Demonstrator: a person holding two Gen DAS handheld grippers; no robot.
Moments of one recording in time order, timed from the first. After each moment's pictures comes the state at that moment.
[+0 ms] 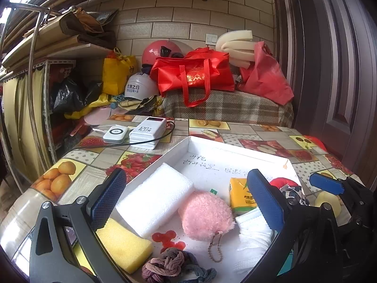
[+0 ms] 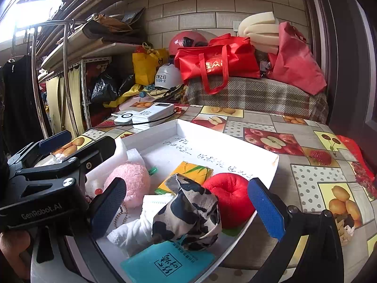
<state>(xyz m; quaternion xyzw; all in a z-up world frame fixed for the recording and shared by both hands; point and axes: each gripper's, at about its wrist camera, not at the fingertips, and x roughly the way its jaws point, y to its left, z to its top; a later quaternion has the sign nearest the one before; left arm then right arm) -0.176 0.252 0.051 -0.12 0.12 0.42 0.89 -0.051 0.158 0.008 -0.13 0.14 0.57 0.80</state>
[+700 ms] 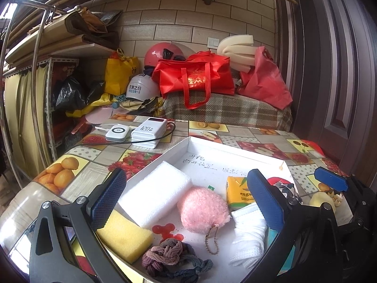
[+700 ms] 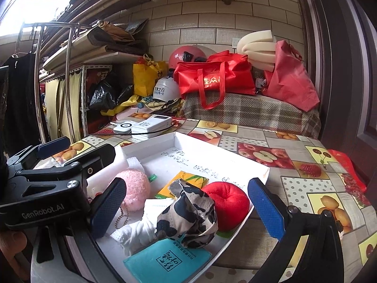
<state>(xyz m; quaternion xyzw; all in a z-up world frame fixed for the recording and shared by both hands) -0.184 0.238 0.053 -0.12 0.11 0.42 0.89 -0.068 0.143 0.013 -0.13 0.09 0.55 0.82</state>
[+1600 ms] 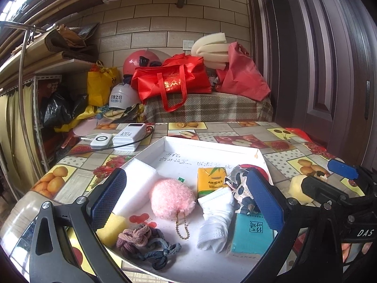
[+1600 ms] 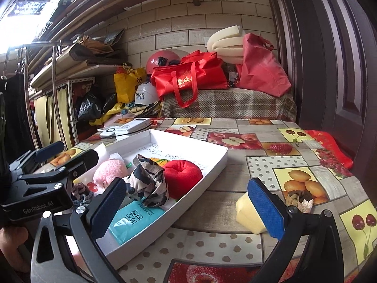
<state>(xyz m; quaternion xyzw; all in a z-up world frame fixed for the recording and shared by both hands) -0.169 0.190 0.055 -0.07 0.12 0.38 0.91 -0.037 0.065 0.012 -0.06 0.12 0.52 0.84</state>
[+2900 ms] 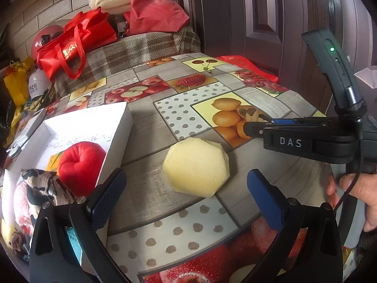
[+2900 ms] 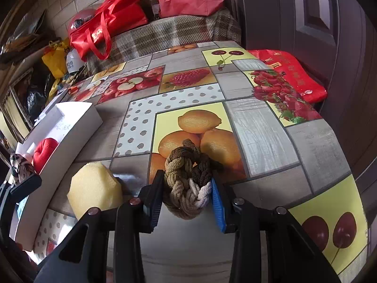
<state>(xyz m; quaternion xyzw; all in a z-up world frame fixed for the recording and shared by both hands) 0.040 0.100 0.026 -0.04 0.34 0.22 0.91 0.151 0.017 -0.021 -0.07 0.36 0.42 0.83</state>
